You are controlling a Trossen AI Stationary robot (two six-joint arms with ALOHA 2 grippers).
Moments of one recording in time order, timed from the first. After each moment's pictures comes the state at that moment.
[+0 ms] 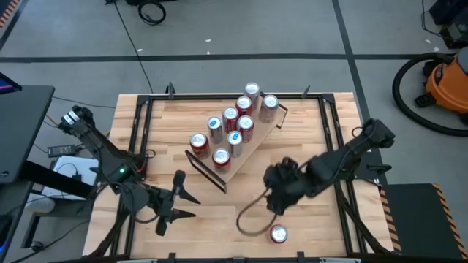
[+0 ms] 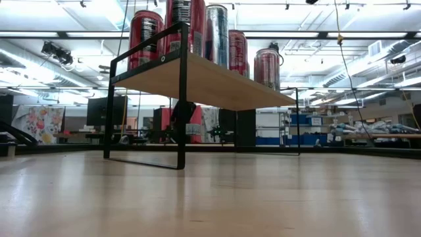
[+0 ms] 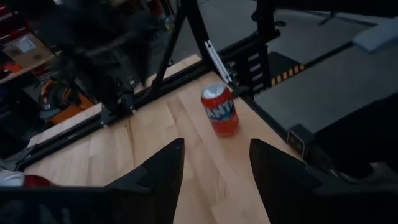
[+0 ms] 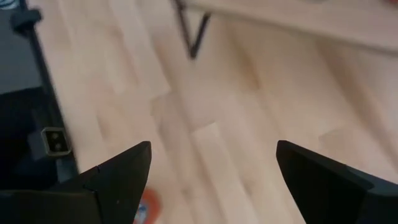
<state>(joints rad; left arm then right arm) -0.79 1.16 0.96 -0.15 -0.52 0.15 0.54 1.64 1.63 -1.17 0.34 0.91</state>
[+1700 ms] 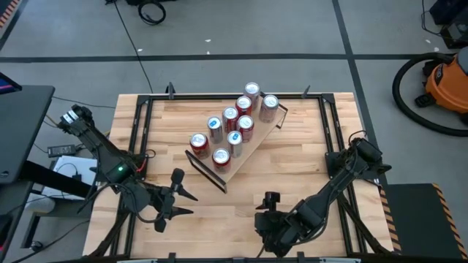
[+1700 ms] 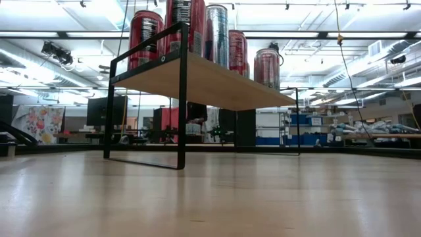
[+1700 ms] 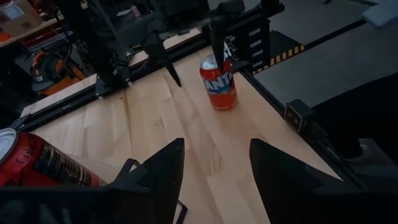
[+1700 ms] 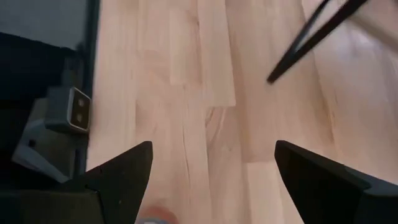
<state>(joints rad) -0.79 1.14 0.96 -0.28 -0.52 0.06 0.73 1.90 1.65 -0.89 0.49 0.66</state>
